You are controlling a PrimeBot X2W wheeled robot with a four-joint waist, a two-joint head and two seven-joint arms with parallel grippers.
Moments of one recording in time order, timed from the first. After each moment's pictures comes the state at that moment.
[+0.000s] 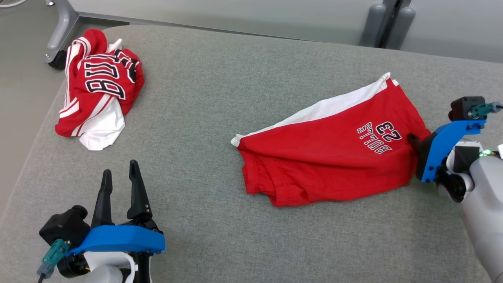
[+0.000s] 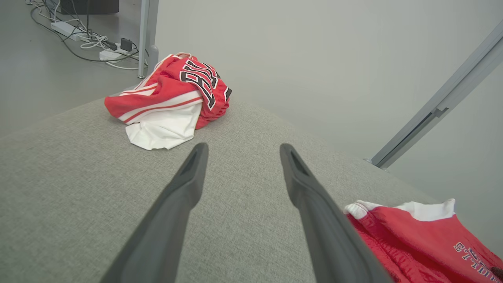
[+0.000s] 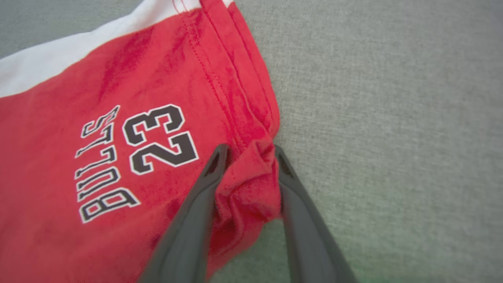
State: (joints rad) left arm -0.11 0.24 -0.30 0.10 -0.76 0.21 -0.26; right arm -0.80 -0.33 0.26 1.03 0.49 0.13 0.27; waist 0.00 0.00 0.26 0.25
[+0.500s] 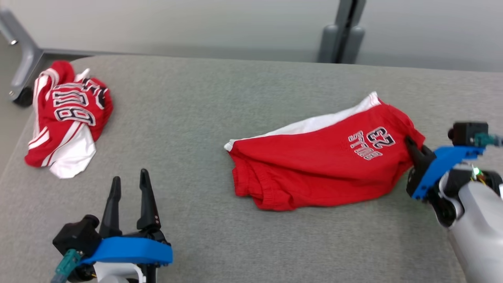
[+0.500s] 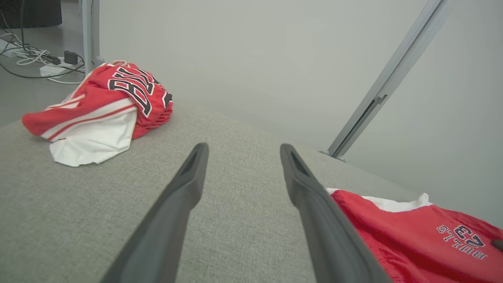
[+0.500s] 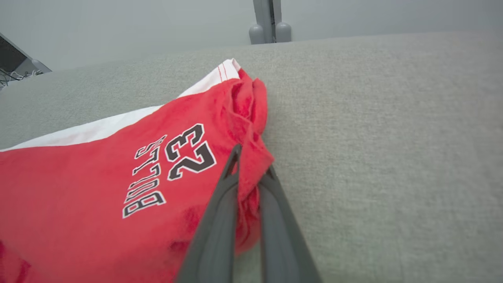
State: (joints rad) left arm -0.08 0.20 -0.27 0.11 -0.64 0.14 -0.26; right arm -0.70 -0.30 0.25 0.96 0.56 0.13 0.04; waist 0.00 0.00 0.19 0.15
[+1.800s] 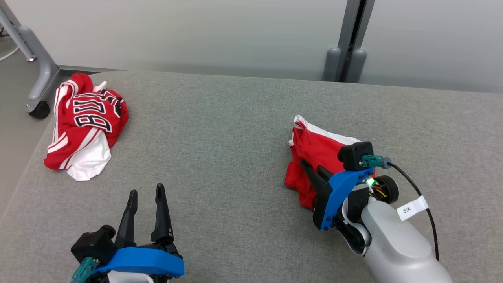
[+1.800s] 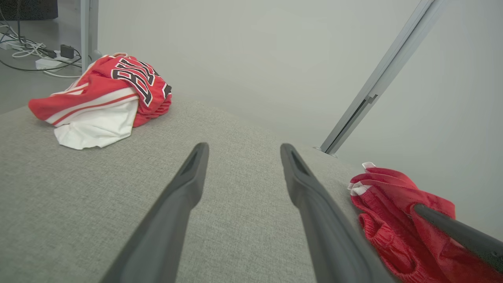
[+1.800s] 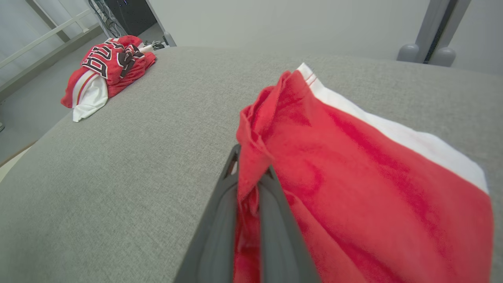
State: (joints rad) left arm -0.04 0.14 -0.27 0.18 -0.61 0.08 -0.26; right arm -0.61 -0.06 0.42 0.78 0.47 0.13 0.01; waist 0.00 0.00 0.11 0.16
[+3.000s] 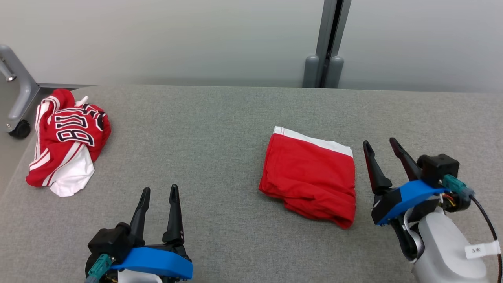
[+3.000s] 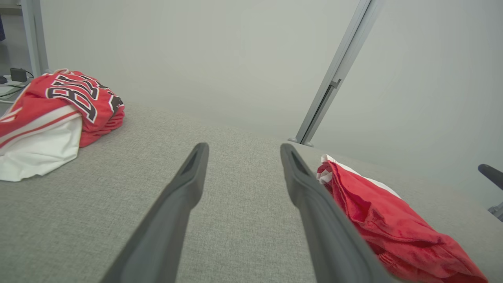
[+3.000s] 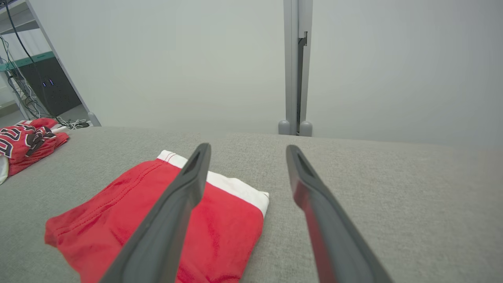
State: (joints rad) left arm -0.06 0.12 -0.28 0.22 -0.50 0.02 -0.26; right arm -0.49 -0.16 0.20 0.70 0.33 0.13 -0.26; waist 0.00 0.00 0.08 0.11
